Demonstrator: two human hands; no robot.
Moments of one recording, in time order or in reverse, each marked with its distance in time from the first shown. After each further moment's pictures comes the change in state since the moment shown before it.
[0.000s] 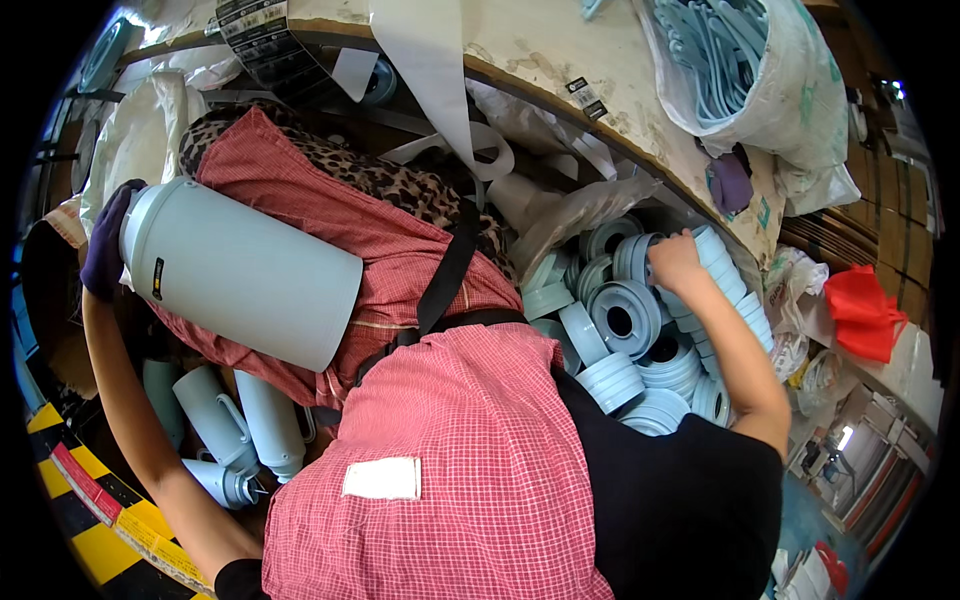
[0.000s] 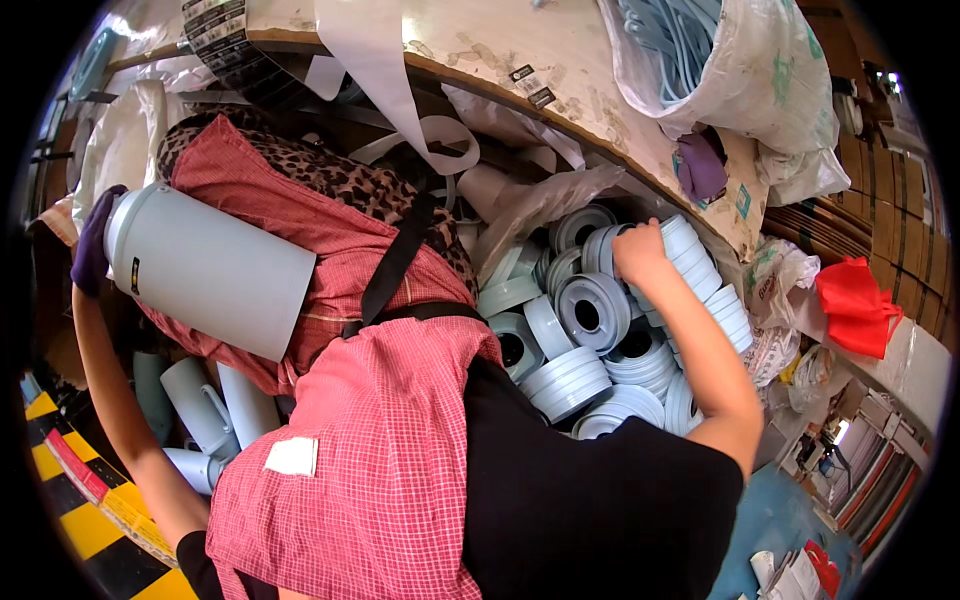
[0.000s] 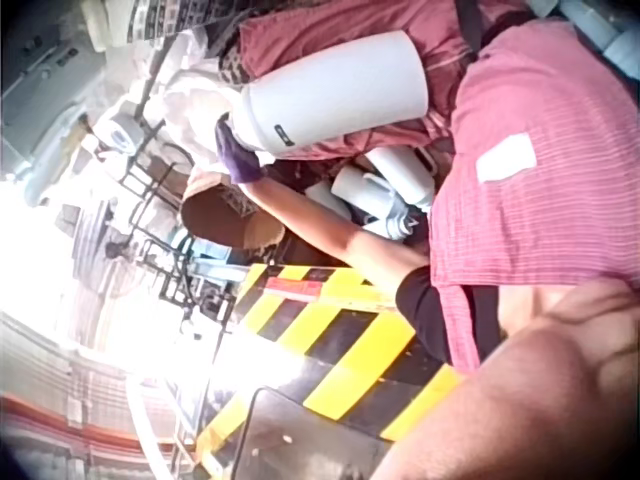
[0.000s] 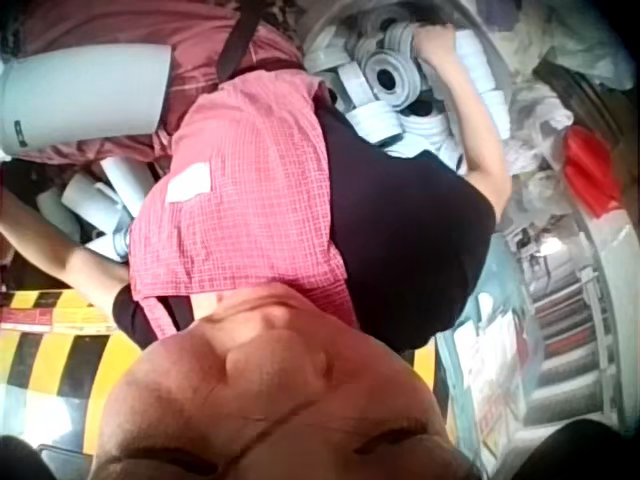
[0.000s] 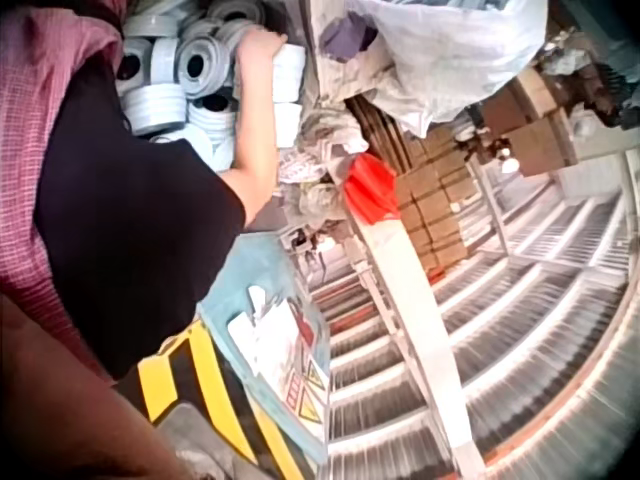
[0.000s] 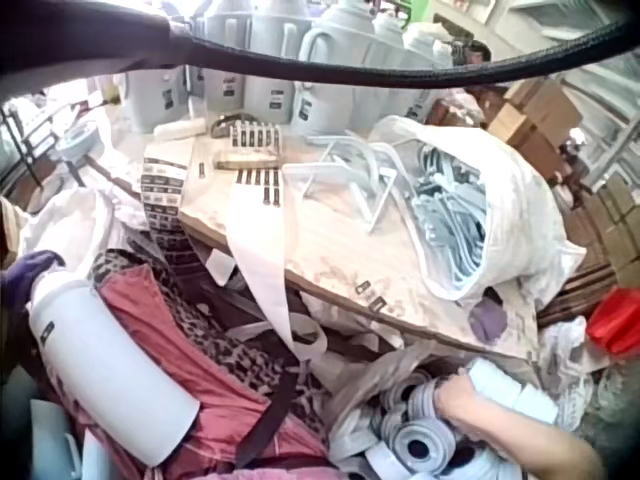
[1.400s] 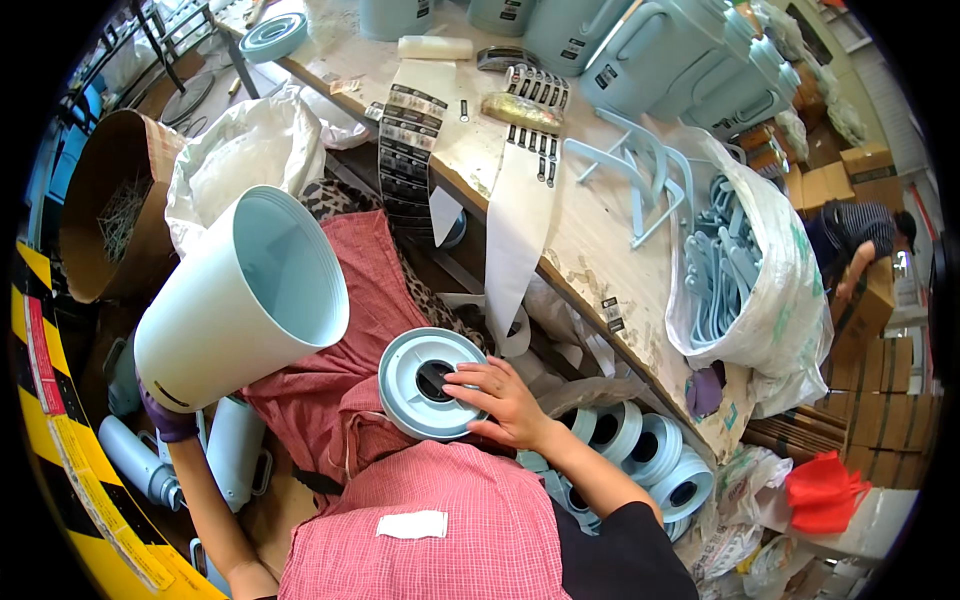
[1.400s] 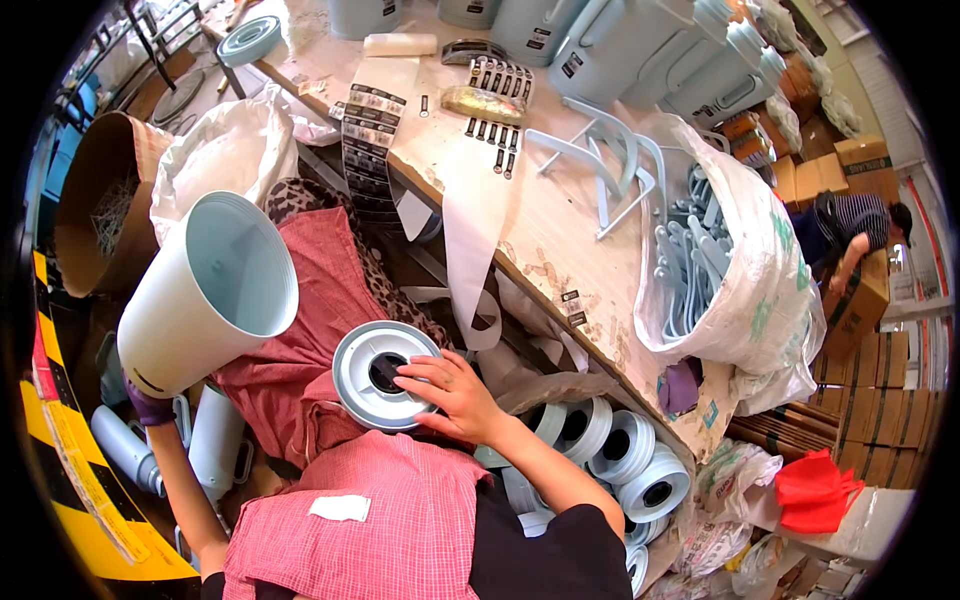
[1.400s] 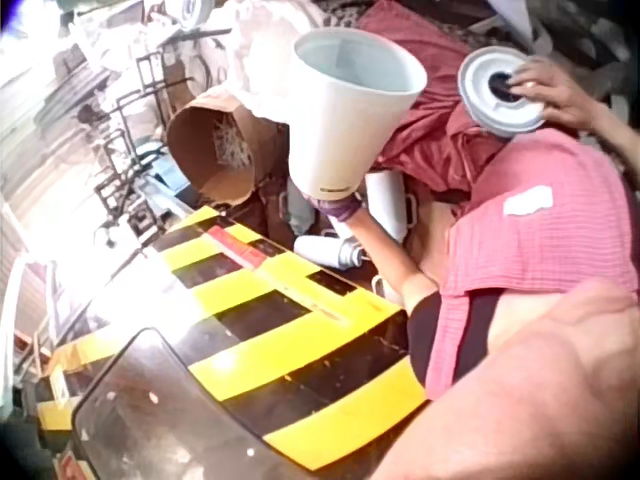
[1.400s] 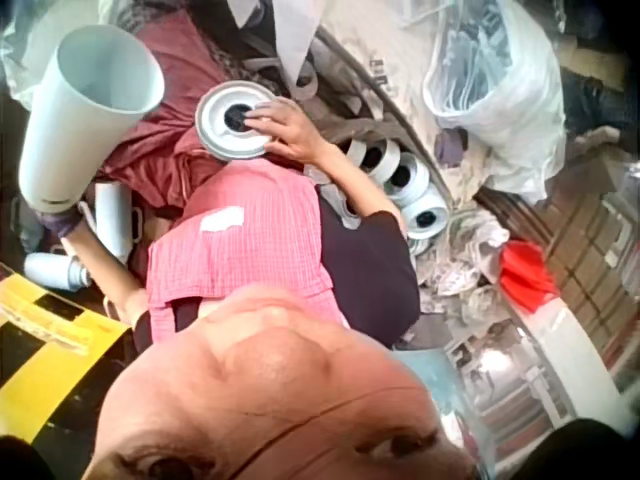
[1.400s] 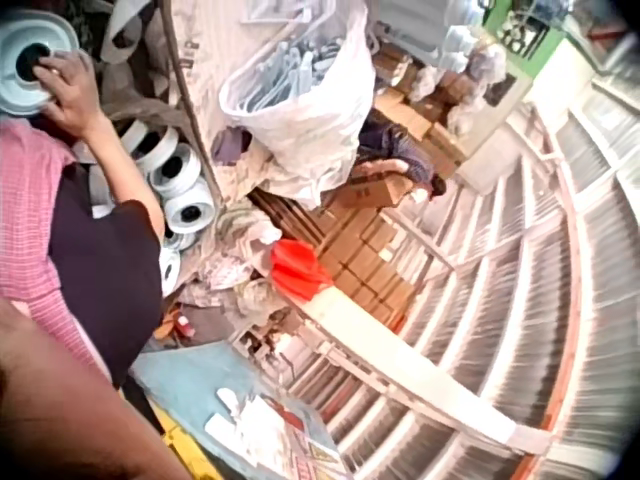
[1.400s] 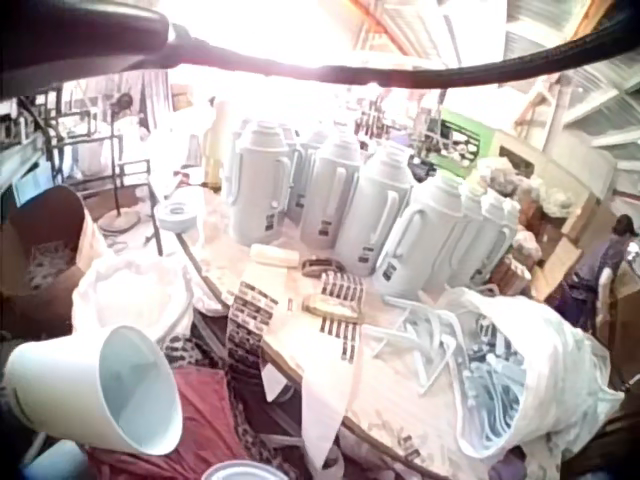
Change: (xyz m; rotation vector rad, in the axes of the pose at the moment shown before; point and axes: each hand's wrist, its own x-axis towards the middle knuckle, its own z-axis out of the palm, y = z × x) left_hand -0.282 -0.126 0.112 1.006 0.916 0.127; right_hand 0.016 -0.172 -0.185 0.829 0.926 -1.187
